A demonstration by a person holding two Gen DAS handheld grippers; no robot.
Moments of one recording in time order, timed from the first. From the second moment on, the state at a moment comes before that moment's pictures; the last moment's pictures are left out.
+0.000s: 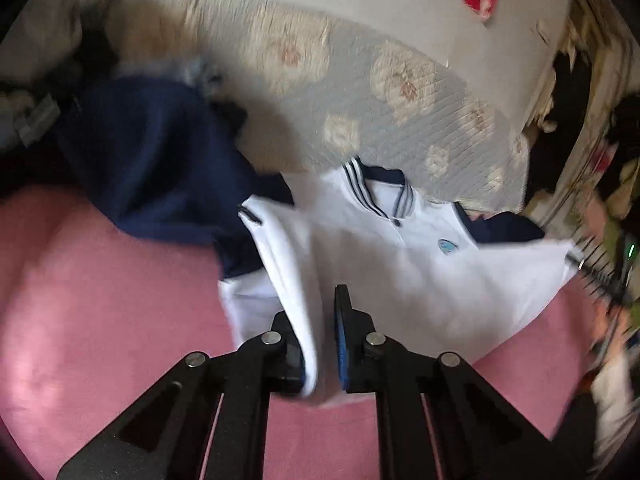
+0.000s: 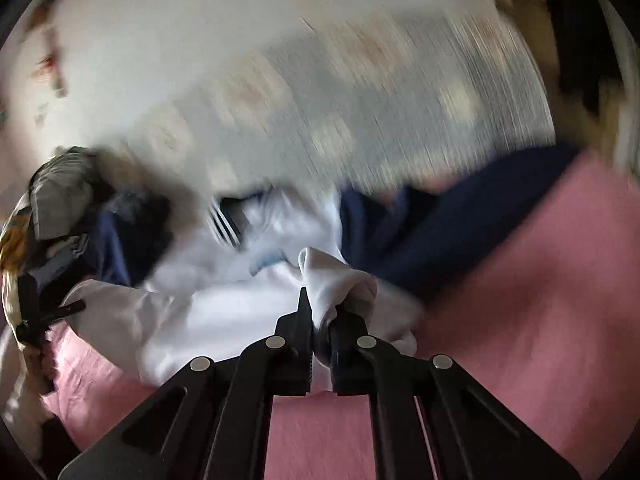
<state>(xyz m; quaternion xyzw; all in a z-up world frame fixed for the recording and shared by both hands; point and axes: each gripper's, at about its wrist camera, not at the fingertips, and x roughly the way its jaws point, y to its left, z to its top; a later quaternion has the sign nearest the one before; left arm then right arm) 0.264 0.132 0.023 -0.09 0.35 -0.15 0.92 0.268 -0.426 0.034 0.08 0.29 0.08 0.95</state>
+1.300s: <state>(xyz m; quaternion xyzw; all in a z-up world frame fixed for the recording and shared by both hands) 0.302 0.102 -0.023 -0.07 0.41 -0.06 0.91 0.320 -0.417 -0.065 0.11 0.48 -0.01 0.87</state>
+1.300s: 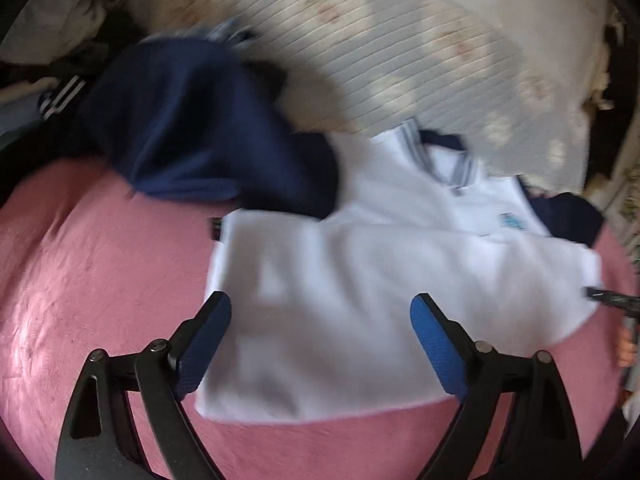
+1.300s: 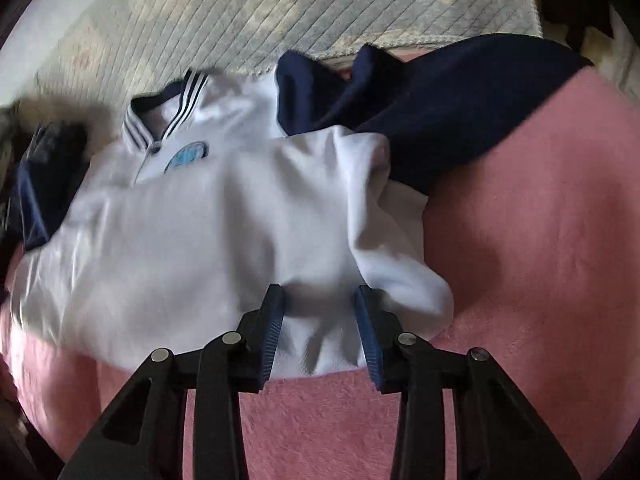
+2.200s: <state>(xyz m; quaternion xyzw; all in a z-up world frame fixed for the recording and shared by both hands) 0.254 0.145 -0.056 -0.15 0.45 0.00 0.88 0.285 -0.453 -0.057 0.14 0.48 -0.03 0.87</state>
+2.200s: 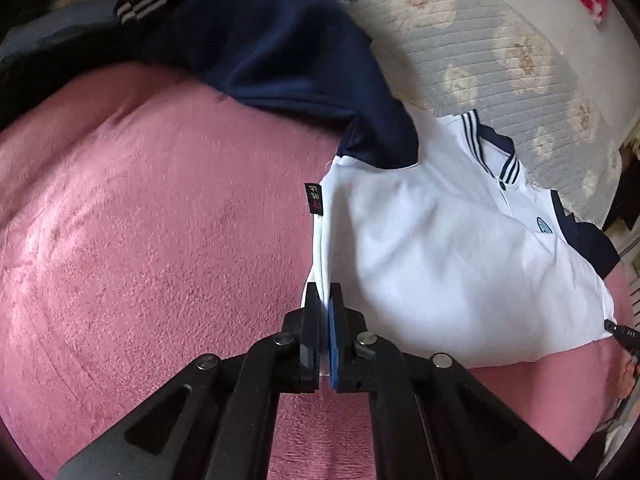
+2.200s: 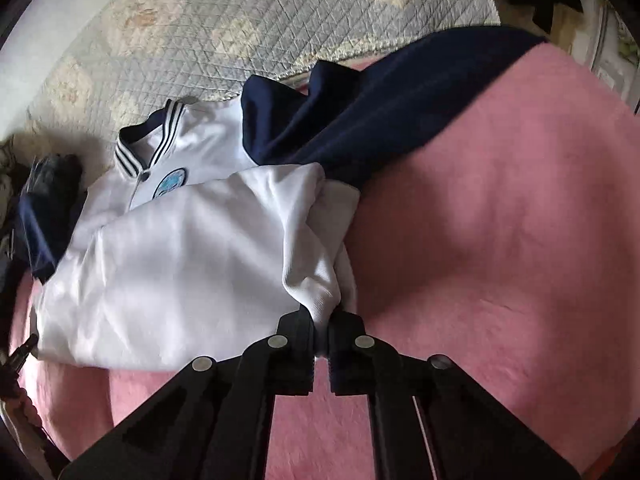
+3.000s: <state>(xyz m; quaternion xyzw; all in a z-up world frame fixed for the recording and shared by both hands) 0.260 0.066 -0.061 -0.16 0.46 -0.08 0.87 0.251 -0.386 -0.079 0.25 0.43 0.05 0.87</state>
